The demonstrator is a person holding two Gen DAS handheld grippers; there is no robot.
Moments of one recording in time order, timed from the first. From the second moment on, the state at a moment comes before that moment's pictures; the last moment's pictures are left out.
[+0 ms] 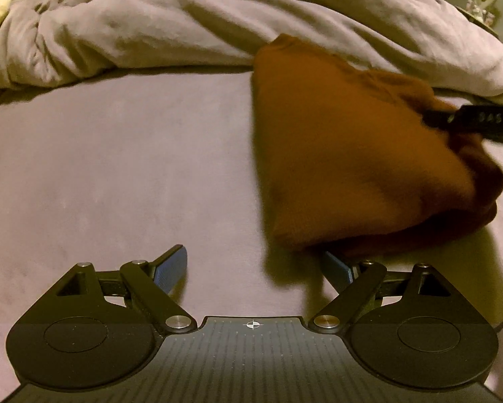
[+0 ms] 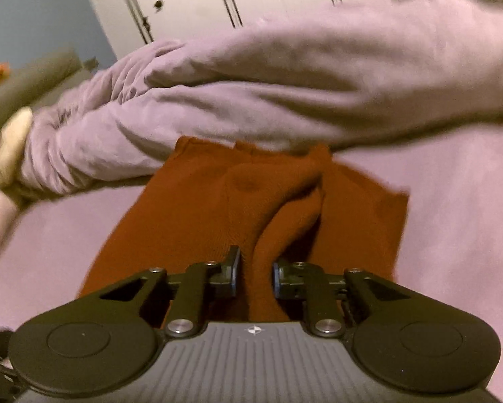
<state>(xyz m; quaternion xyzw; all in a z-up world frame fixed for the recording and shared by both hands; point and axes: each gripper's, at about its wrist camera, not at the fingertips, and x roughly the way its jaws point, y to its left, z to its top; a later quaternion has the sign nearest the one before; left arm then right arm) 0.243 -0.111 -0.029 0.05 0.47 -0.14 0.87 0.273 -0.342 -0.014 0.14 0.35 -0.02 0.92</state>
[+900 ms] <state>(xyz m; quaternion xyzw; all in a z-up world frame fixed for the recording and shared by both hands) 0.240 -0.085 -0.003 0.03 0.44 -0.13 0.89 0.207 -0.325 0.003 0.09 0.29 -0.01 0.95</state>
